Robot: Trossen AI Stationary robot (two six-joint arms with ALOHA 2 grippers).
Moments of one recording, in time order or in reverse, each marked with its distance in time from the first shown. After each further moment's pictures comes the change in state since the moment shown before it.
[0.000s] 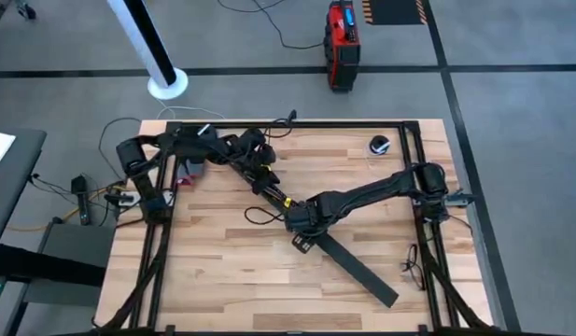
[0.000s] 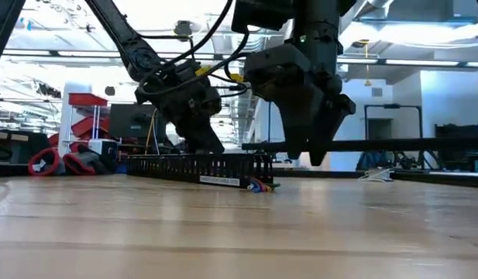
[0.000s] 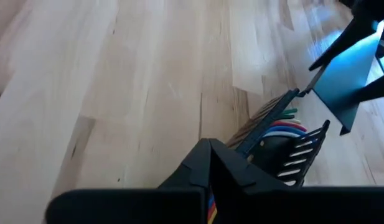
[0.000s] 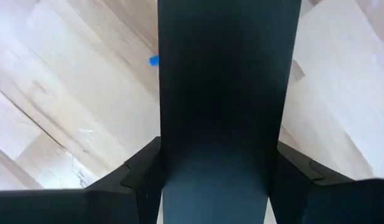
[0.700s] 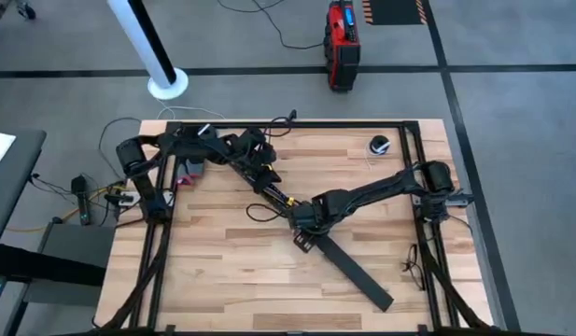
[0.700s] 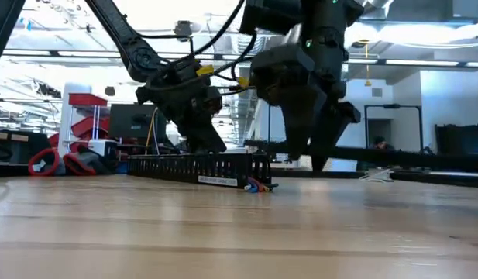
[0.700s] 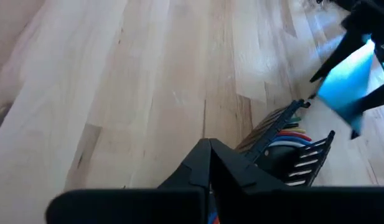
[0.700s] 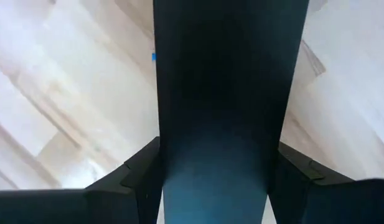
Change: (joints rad) left arm 0.000 -0.001 0.002 0.018 -0.020 -0.008; right arm -0.008 -0.067 -0.086 0.081 -0.052 0.025
